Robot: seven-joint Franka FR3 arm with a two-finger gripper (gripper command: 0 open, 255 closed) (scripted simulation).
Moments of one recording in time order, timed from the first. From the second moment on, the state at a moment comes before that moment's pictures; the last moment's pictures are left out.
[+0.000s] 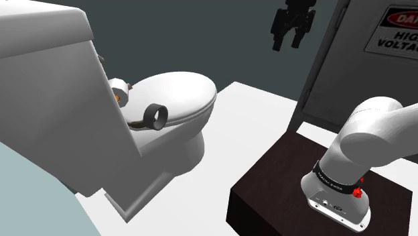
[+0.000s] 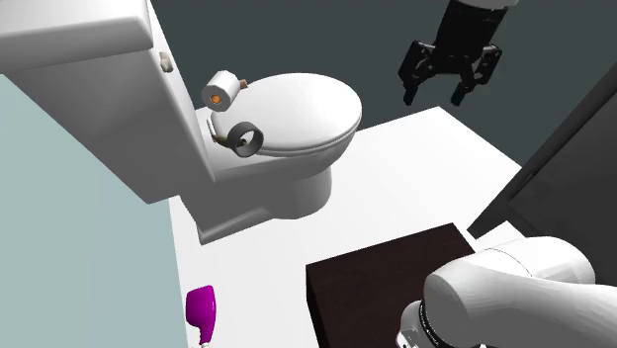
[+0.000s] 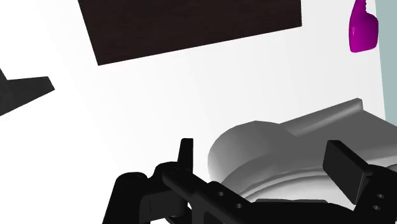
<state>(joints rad) 0.00 -0.81 -0.06 -2.26 0.04 1.46 0.16</state>
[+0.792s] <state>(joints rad) -0.02 -0.67 0.19 -2.27 0.19 1.62 0.57</state>
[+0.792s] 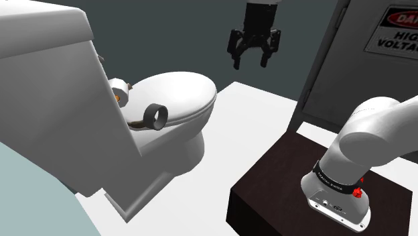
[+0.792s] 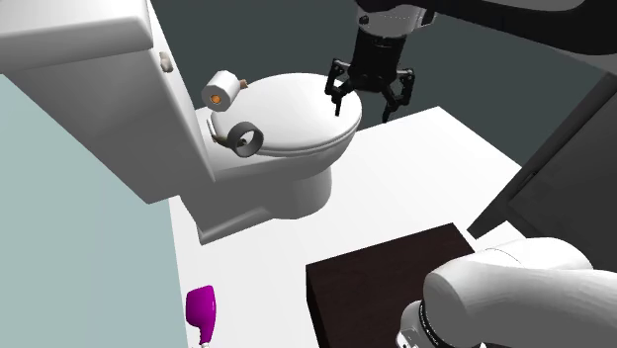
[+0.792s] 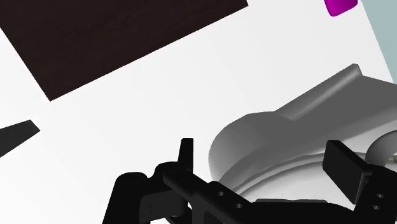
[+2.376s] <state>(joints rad) -0.01 0.24 0.58 -1.65 -0.05 1.87 1.61</state>
